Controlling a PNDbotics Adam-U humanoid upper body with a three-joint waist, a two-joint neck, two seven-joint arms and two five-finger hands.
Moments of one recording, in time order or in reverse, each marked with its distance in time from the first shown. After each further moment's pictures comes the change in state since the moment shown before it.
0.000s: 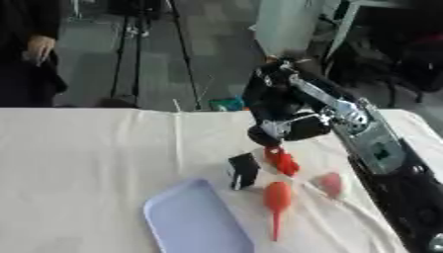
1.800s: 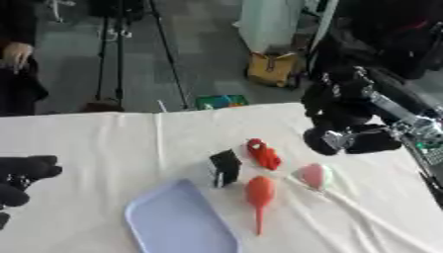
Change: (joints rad) left arm 0.058 -0.001 0.019 0.000 -0.131 0.118 -0.084; right arm 0.124 -0.124 -0.027 -0.128 0.035 -0.110 -0.111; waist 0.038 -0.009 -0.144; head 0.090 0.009
